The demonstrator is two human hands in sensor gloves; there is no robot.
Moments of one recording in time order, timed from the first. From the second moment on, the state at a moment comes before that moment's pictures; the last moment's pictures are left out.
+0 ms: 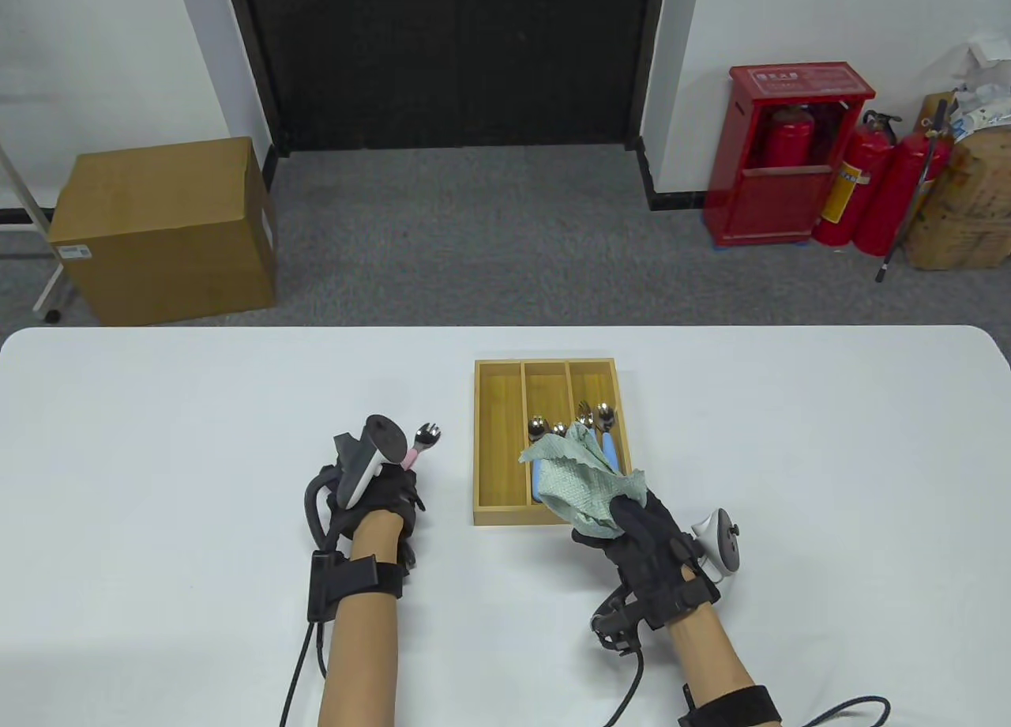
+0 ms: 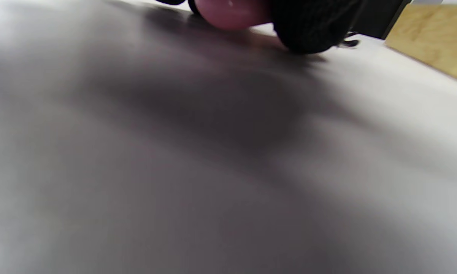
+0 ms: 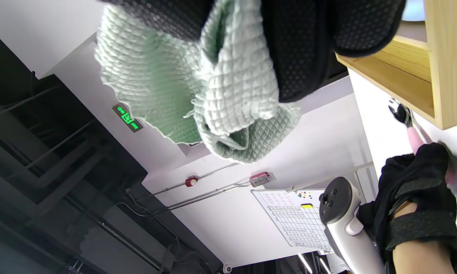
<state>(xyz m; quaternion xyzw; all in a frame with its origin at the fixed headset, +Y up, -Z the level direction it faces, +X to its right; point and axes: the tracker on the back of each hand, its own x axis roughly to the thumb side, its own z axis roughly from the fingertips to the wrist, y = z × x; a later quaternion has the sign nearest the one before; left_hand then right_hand) -0.207 -0.781 -0.474 -0.13 0.15 0.13 0.97 0.158 -0.777 -0.368 0.11 0.06 0.49 0.86</state>
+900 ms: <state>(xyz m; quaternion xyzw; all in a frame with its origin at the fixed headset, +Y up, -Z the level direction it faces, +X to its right) -0.125 -0.725 -0.336 0.01 -0.15 0.50 0.85 0.141 -0.770 -0.370 0.14 0.04 0.48 0.86</state>
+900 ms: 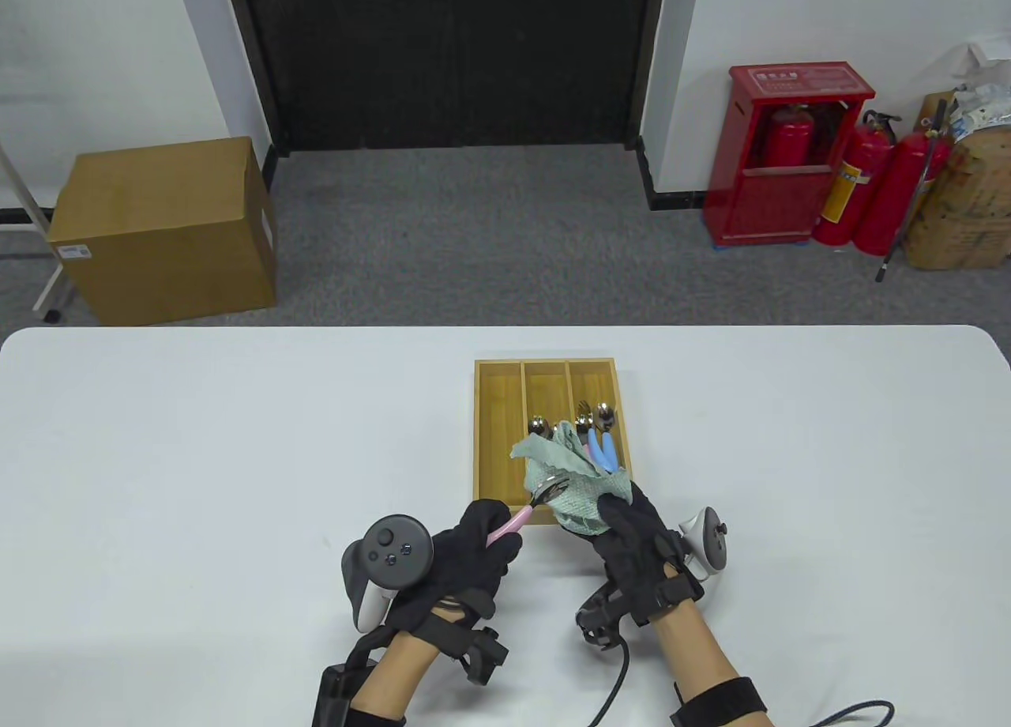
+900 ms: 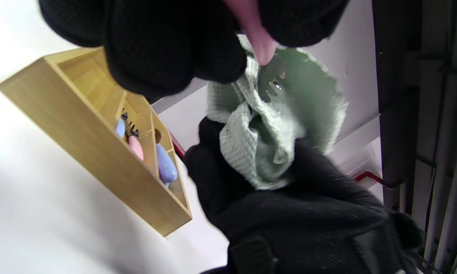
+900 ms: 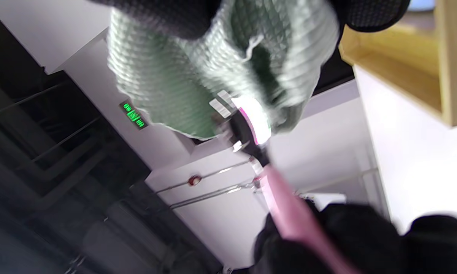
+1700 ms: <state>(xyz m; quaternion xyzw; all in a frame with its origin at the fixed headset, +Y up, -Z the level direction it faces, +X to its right) -0.112 -0.744 -0.330 -0.08 -0.25 0.55 0.79 0.128 -0.754 -0.365 0.22 0.07 0.54 0.81</state>
